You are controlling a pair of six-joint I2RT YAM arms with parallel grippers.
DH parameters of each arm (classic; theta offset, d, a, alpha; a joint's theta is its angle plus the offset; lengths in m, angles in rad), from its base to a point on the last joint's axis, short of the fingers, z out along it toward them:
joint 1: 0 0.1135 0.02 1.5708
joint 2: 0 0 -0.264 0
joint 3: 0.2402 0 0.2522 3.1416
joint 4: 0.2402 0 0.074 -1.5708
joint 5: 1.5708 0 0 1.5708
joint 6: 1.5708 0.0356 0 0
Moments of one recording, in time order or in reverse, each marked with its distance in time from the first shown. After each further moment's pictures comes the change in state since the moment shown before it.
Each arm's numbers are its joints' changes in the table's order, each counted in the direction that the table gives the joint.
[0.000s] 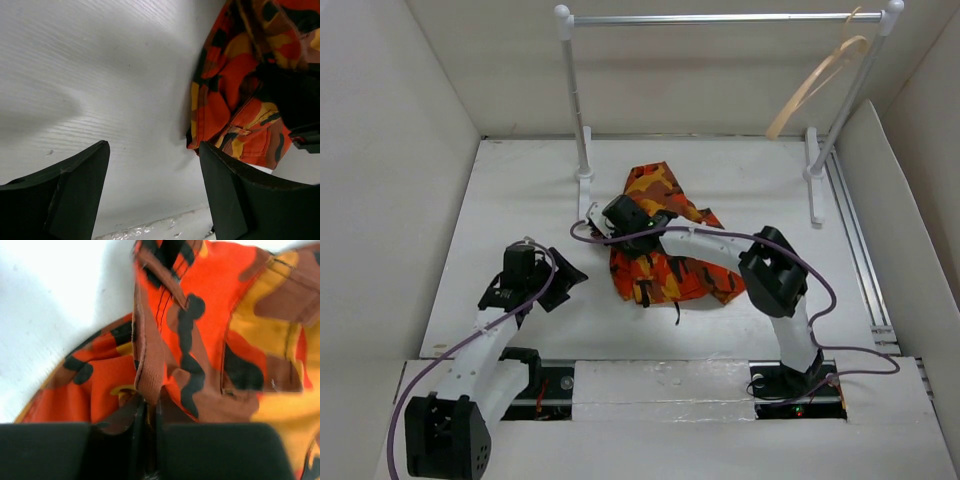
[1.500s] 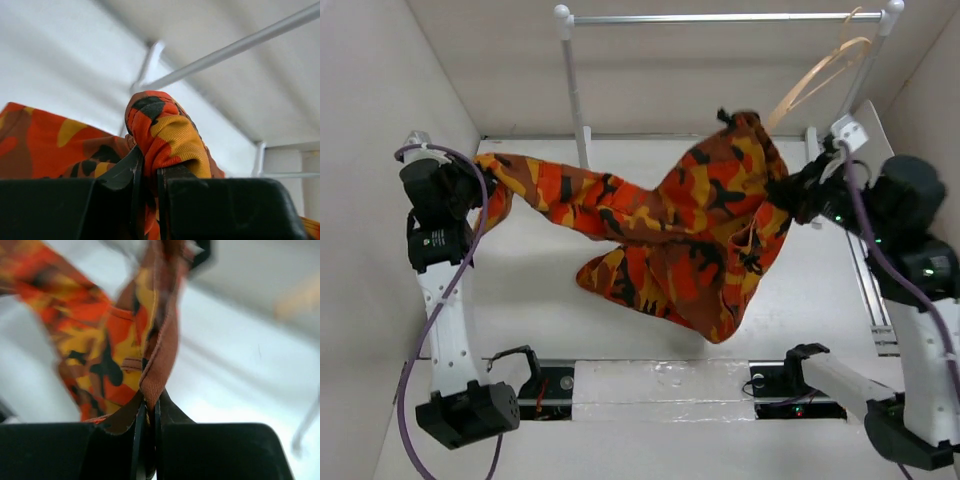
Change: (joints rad) left arm 0.379 -0.218 0.809 0.008 -0.033 0.167; right arm -0.674 1.069 0.042 0.296 -0.568 0.198
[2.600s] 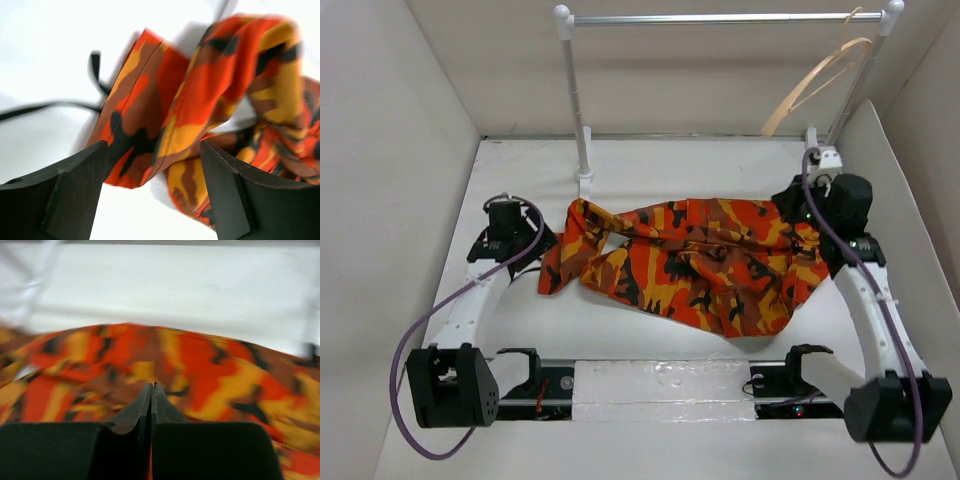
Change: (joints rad) left arm -0.278 -0.083 -0.425 0.061 -0.224 0.075; right arm -0.330 -0.069 -0.704 -0.520 0.122 0.155
